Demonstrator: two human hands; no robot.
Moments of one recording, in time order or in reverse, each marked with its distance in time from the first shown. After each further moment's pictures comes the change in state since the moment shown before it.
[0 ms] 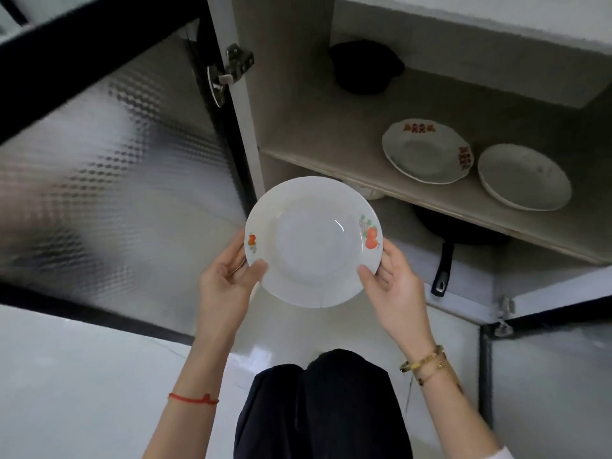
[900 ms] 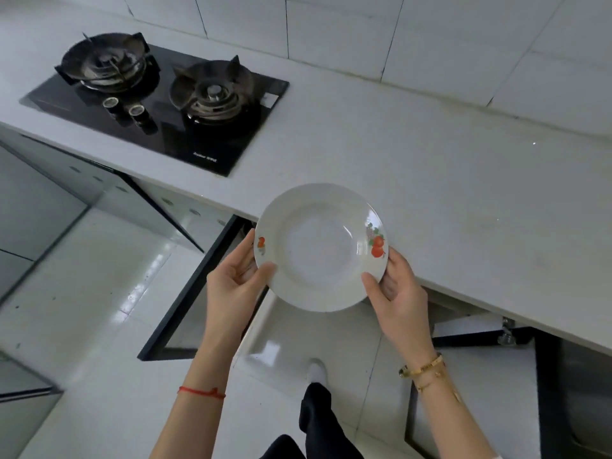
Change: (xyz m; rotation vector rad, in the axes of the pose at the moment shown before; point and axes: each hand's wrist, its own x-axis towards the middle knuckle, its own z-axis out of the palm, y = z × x) left_hand -0.037 0.445 0.065 0.004 -0.042 -0.002; right_hand 0.035 -0.430 -0.108 0.047 0.012 -0.024
